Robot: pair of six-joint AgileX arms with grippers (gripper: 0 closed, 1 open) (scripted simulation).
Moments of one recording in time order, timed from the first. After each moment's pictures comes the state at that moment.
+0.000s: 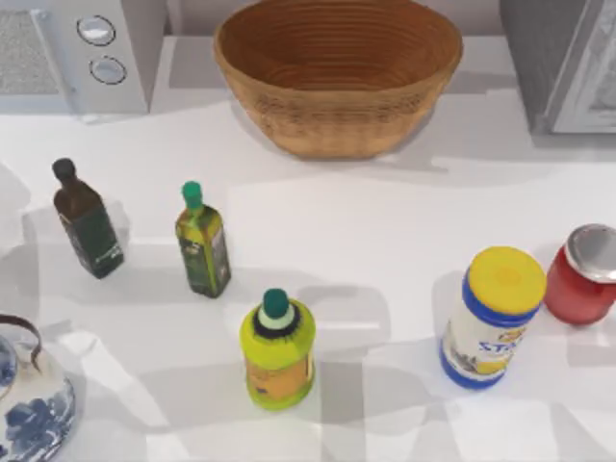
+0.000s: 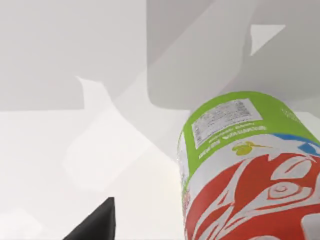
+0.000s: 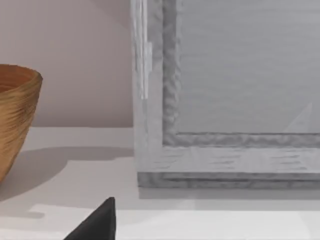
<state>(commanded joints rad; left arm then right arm) 0.33 2.08 1.55 -1.05 0.00 1.14 0.00 0.00 0.00 0.00 0.00 0.00</state>
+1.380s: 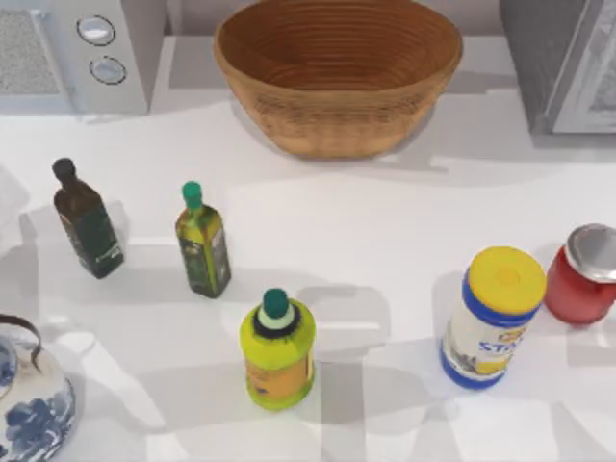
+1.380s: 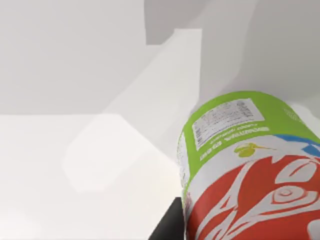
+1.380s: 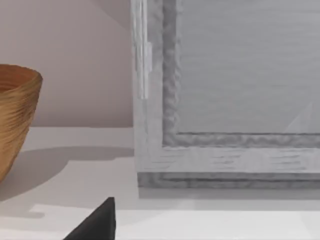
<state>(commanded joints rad) 0.33 2.08 1.55 -1.04 0.00 1.14 0.00 0.00 0.00 0.00 0.00 0.00</state>
